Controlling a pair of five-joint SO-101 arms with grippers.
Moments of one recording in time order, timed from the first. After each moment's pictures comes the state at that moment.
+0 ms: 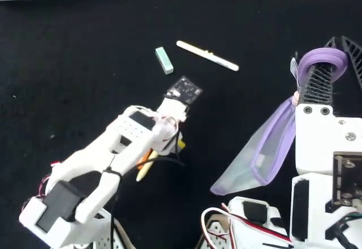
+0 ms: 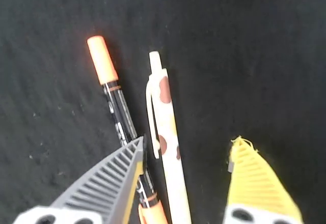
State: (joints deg) left arm 27.1 -9.9 42.3 41.9 -10.8; right arm 11.2 -39.8 -45.5 88.3 24.0
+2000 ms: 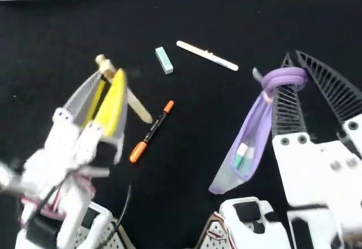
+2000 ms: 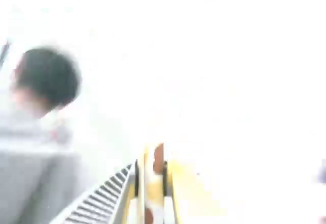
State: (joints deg) left arm 18.7 -100.4 61.8 22.2 16.0; right arm -6.1 -42.9 -45.6 90.0 23.8
